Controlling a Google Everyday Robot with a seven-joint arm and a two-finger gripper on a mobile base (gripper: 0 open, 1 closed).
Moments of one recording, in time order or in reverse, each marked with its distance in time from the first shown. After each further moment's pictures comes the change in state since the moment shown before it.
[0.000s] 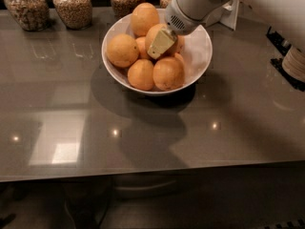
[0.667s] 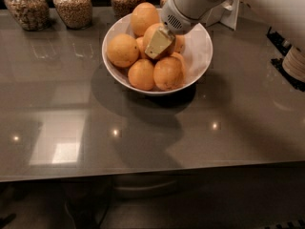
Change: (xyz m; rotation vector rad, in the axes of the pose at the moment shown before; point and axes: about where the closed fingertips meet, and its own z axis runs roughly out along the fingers) arm -0.010 0.010 -0.005 -0.010 -0.011 -0.023
